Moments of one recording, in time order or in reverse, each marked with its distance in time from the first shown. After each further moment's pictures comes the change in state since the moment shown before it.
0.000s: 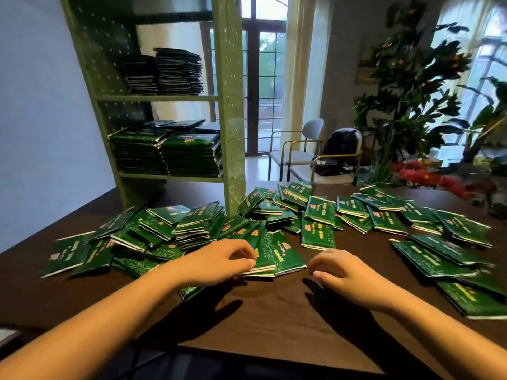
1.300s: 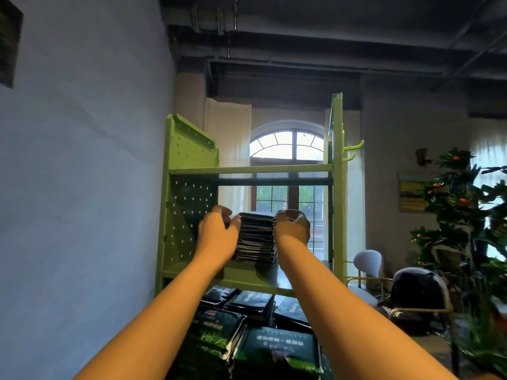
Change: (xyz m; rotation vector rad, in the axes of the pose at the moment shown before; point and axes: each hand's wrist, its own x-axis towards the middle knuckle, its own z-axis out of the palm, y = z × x) left_hand 0.120 -0.078 -0.348 -0.177 1.231 -0.020; right_hand 0.411 -0.256 -0.158 1.070 0.748 0.137
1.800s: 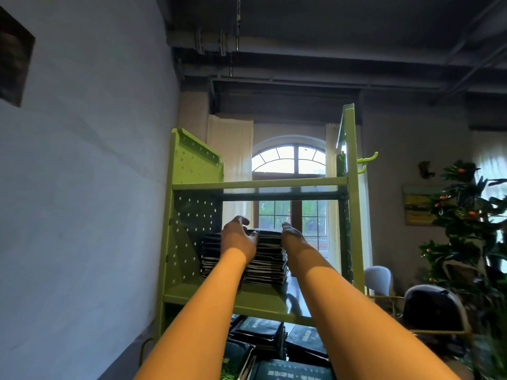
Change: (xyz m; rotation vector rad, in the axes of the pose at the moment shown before) left_hand 0.046 0.003 0.034 0.010 -0.120 -0.114; right_hand 0.038 0.002 0.020 -0.288 -0.284 0.110
